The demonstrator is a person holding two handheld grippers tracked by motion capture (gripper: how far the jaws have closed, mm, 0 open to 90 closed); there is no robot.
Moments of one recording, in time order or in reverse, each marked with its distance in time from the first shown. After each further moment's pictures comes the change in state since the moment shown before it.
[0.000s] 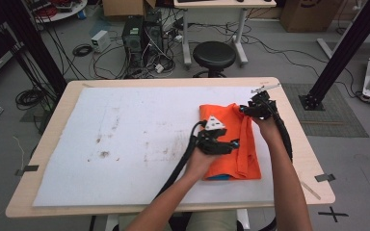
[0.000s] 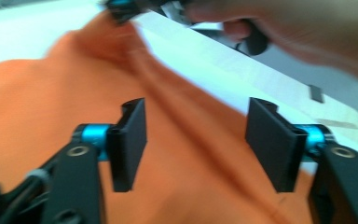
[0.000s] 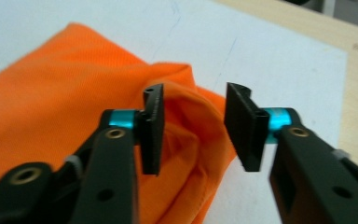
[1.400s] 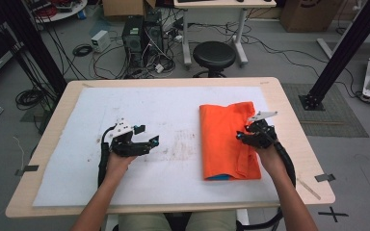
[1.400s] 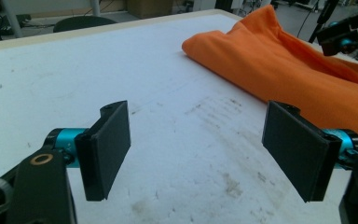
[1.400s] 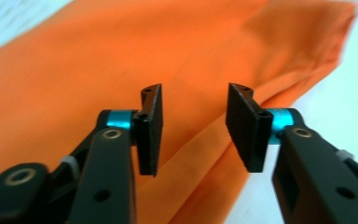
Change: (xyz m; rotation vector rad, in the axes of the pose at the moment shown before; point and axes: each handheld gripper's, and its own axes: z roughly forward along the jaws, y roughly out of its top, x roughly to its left) left arm 0.127 -0.073 -0.170 -0.101 0.199 -0.020; right arm 0.059 -0.063 -0.041 0.048 0.043 -0.100
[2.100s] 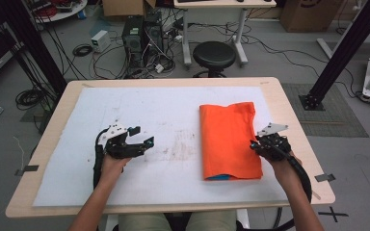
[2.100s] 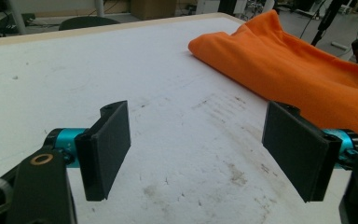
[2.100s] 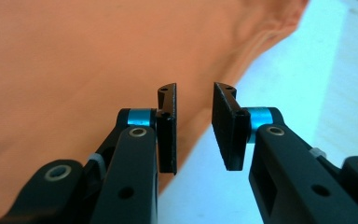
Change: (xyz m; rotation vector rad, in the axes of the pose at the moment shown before) left arm 0.007 -0.005 -0.010 -0.014 0.007 -0.027; right arm 0.002 -0.033 -0.035 0.025 -0.090 -0.095
